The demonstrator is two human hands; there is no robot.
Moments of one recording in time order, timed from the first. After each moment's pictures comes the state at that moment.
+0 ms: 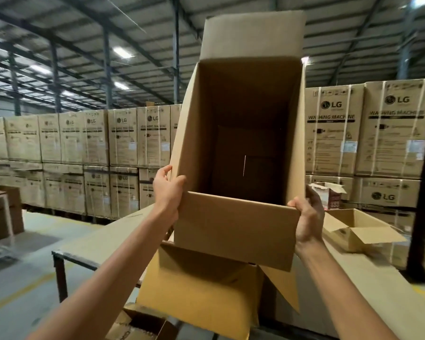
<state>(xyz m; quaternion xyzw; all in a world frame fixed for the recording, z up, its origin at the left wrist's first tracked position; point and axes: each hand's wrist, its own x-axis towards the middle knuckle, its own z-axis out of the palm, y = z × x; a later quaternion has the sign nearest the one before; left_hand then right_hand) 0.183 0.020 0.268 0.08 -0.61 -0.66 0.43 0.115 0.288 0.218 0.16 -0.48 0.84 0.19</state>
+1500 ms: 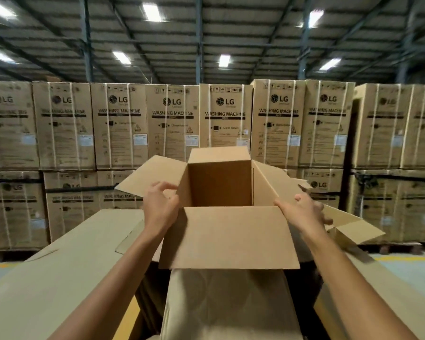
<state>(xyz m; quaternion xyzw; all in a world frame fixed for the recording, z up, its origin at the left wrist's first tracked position) -0.133 -0.194 0.235 0.01 -0.81 -0.45 0.38 -0.128 0.099 0.238 -0.19 -0.84 0.44 0.24</state>
